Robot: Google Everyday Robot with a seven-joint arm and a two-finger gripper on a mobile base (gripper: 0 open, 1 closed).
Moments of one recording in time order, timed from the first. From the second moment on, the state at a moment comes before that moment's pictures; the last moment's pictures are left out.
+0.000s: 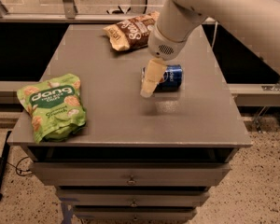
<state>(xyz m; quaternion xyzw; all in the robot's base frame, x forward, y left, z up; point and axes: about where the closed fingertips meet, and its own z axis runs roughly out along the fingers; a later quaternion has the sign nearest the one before) 0.603 -0.037 0.880 -0.64 0.74 0.04 0.20</state>
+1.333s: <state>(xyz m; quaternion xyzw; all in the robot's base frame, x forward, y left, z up) 0.644 -0.060 0.848 -0.65 0.74 -0.02 0.18</state>
